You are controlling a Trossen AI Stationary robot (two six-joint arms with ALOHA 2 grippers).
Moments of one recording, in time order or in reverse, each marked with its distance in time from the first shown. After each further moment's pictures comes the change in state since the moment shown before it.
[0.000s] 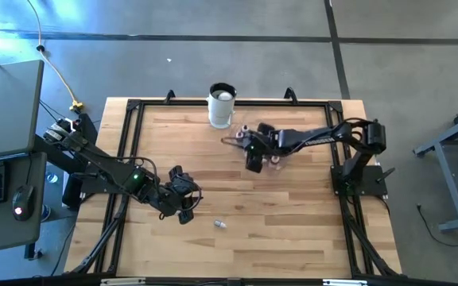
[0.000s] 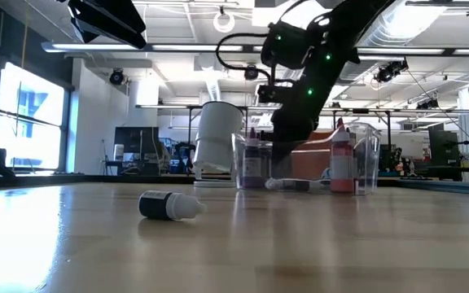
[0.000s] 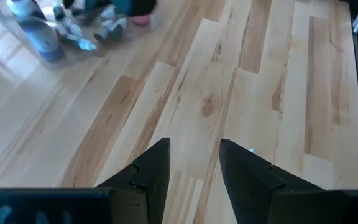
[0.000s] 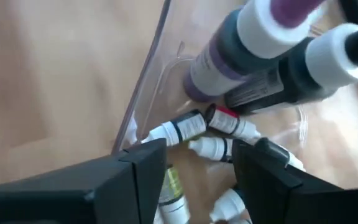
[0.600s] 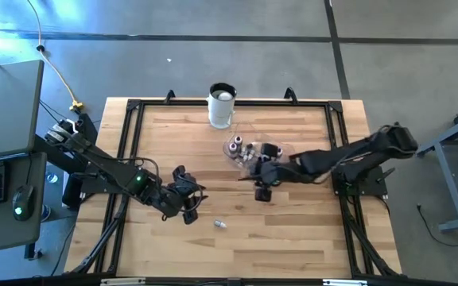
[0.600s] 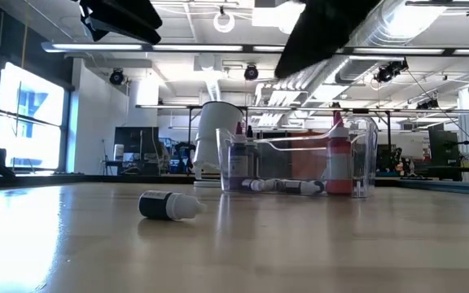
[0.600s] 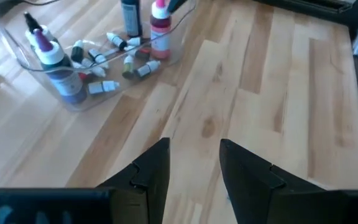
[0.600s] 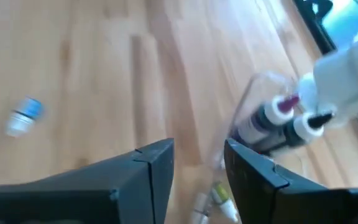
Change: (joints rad) left arm 0.002 0.030 -0.001 0.091 -0.063 0.026; right arm 0.375 -0.259 0.000 -0.017 0.101 0.085
